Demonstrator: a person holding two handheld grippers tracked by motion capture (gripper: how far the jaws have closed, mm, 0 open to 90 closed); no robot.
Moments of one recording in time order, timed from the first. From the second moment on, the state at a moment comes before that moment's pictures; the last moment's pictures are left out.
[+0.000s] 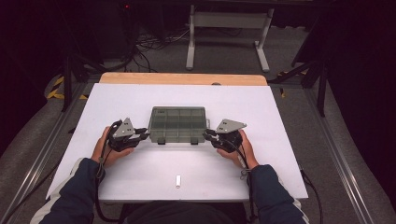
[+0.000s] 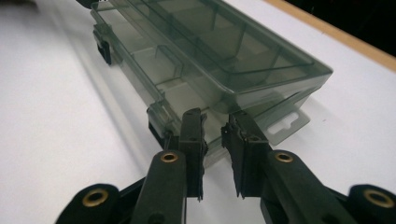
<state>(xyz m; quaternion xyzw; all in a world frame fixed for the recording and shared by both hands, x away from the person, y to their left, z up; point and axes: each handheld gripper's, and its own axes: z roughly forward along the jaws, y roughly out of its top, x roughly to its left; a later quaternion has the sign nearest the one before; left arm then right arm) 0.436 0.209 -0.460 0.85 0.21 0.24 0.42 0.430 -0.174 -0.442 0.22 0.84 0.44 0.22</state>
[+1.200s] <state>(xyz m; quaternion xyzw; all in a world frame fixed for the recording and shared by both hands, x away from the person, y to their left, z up) 0.477 0.199 -0.406 0.82 0.19 0.33 0.42 0.463 -0.160 -0.390 0.19 0.80 0.44 0.35</state>
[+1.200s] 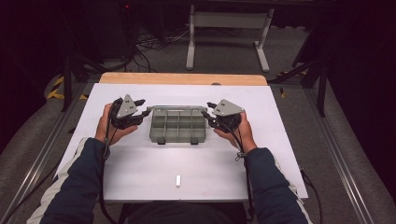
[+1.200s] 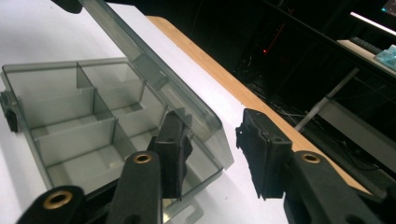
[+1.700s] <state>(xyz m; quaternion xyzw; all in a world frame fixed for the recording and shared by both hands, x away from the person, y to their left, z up) 0.490 0.196 -0.388 0.81 0.19 0.32 0.45 0.486 -0.166 -0.374 0.21 0.79 0.47 0.32</state>
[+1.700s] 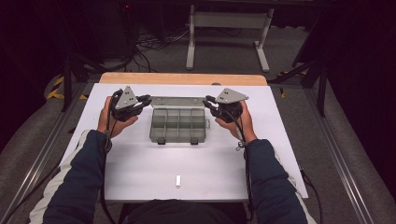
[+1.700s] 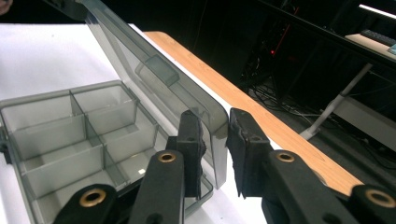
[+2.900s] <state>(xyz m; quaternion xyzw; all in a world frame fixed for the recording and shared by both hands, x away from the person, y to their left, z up) 0.560 0.188 -0.436 0.79 0.29 0.24 0.47 0.557 -0.172 -0.423 0.31 0.75 0.53 0.24</state>
